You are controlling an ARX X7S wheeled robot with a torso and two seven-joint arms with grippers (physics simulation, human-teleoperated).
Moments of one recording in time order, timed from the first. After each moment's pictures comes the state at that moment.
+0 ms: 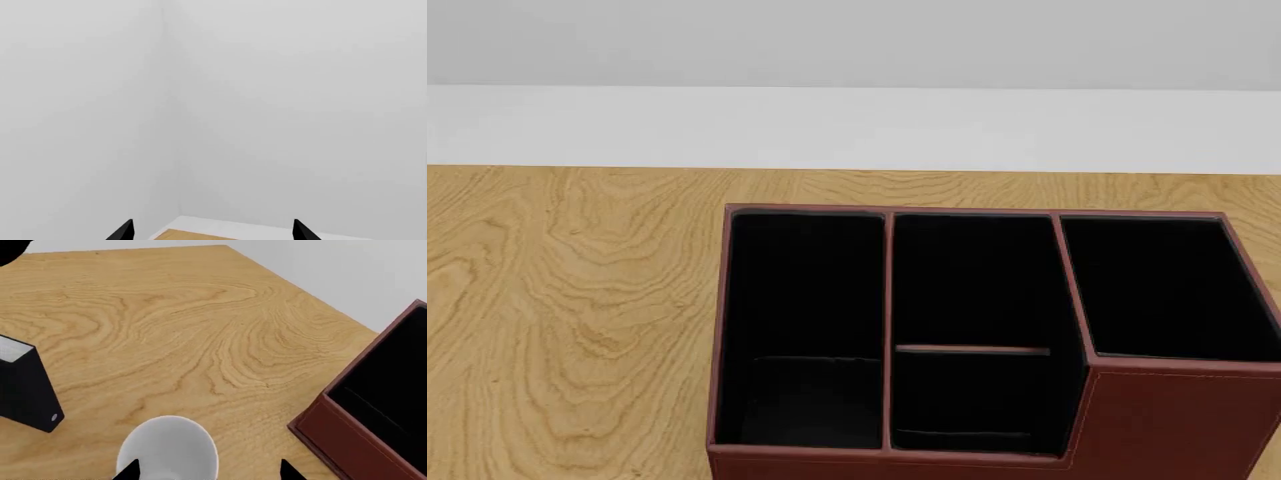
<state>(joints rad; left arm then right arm) -0.15 -0.39 -0.22 0.50 -0.19 -0.40 -0.31 0.41 0.39 -1.05 -0.97 0.97 1.13 0.87</state>
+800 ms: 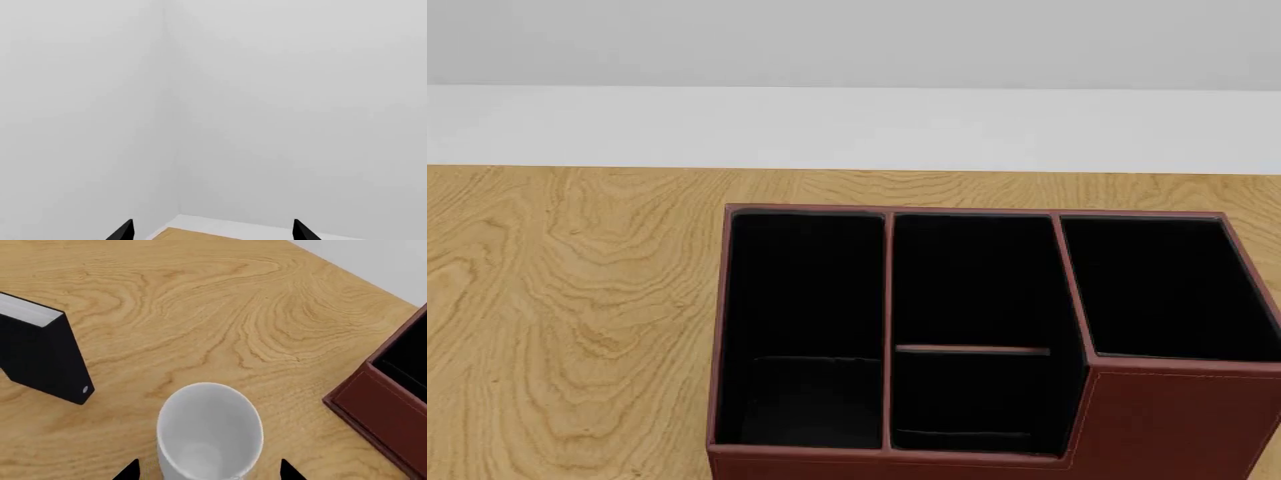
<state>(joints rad) -0.15 -0.39 -0.23 0.49 -0.21 -0.39 -0.32 0.32 0.41 -1.23 -0.89 0.79 0.99 0.83</state>
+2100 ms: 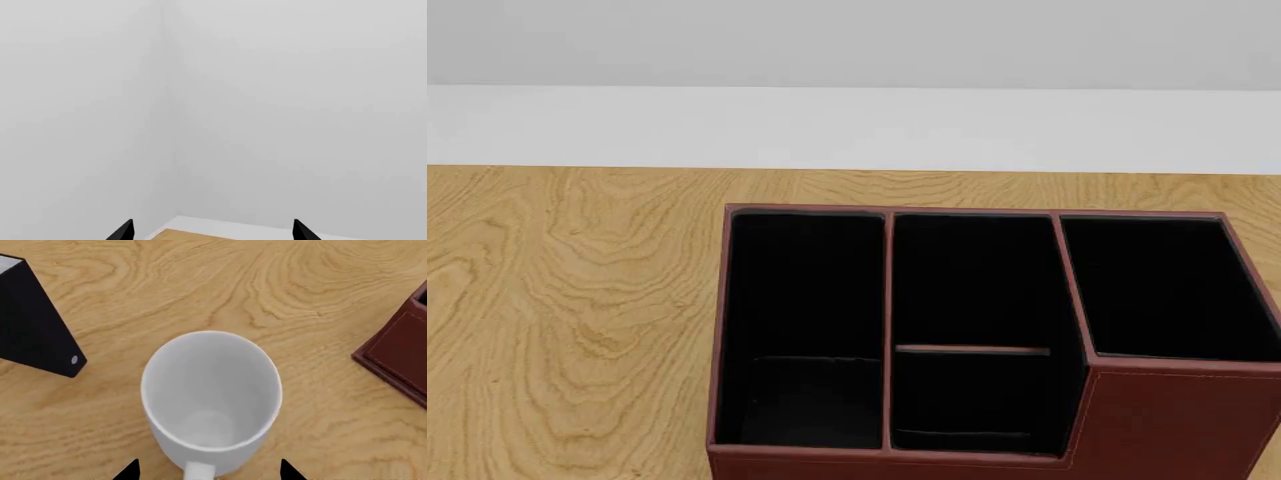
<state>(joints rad) -0.14 -0.40 -0.22 0.50 -0.22 -0.39 -0.33 0.27 0.47 -1.28 -0.62 0.68 0.71 0.63</state>
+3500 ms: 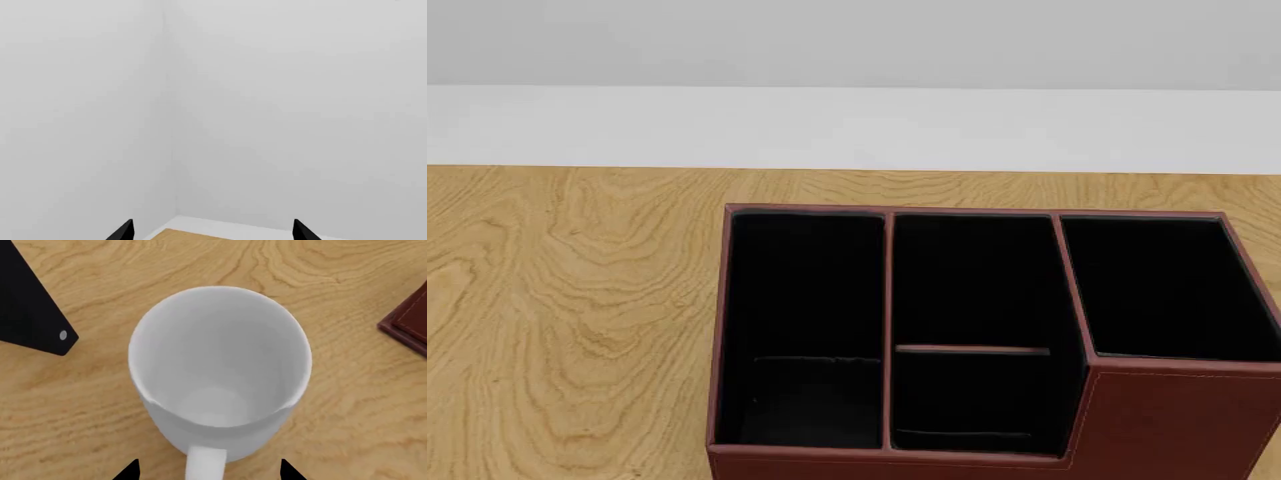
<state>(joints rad) -0.14 -0.41 -0.23 0.50 -0.24 -0.38 -0.34 0.25 0.43 -1.31 -0.45 0.65 0.63 0.56</state>
